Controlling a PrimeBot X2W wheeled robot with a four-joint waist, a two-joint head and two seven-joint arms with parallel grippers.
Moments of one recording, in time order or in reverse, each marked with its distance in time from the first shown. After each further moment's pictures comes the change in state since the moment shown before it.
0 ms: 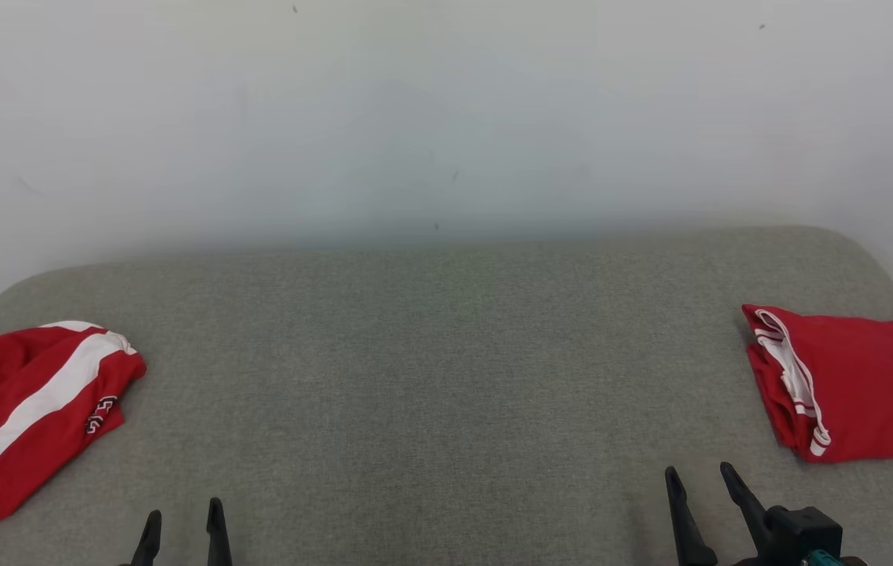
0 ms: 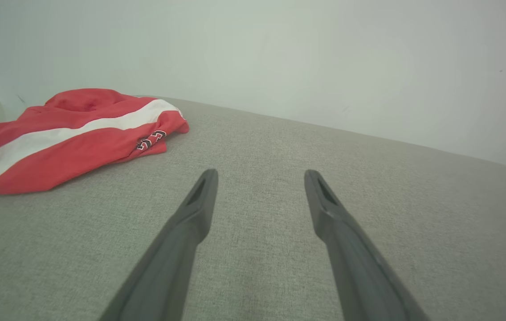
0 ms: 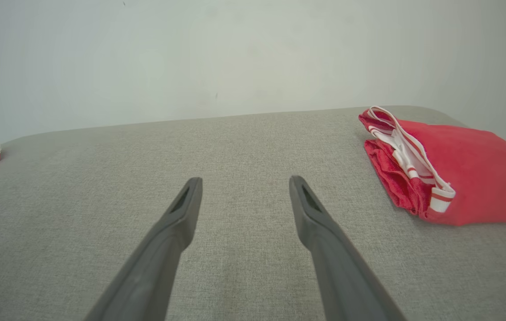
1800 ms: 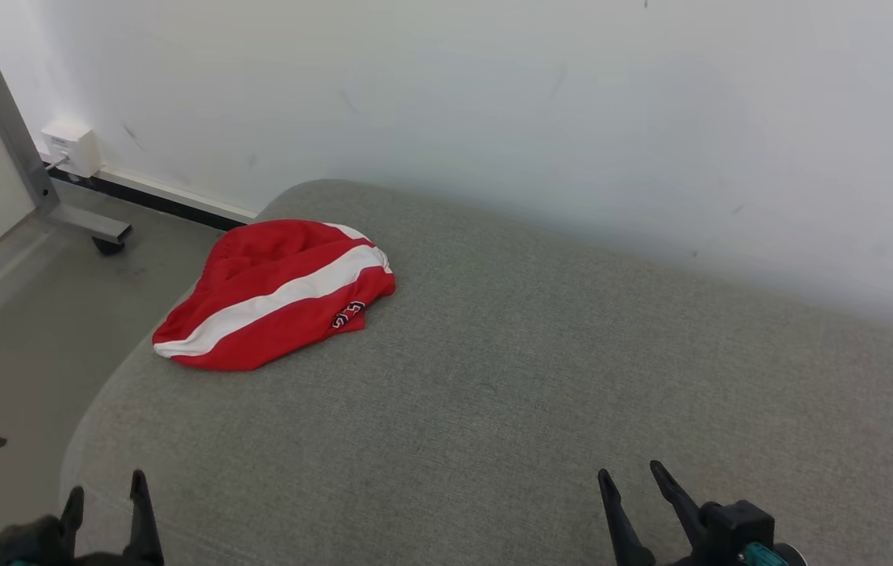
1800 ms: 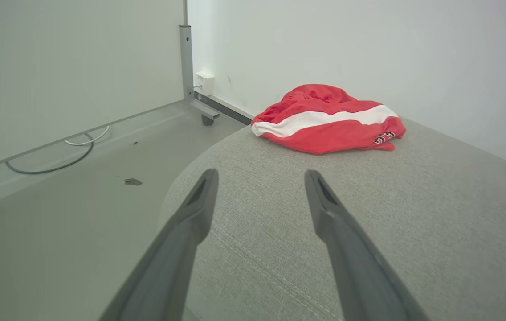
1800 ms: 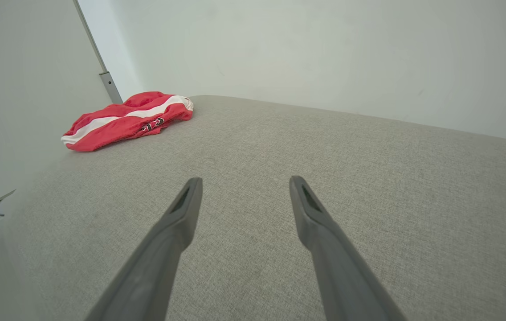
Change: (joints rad) left arm -0.103 0.084 0.097 0.105 0.000 -0.012 0.066; right arm -0.054 0.031 0.132 0.073 0.049 0.000 -0.024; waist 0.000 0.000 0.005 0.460
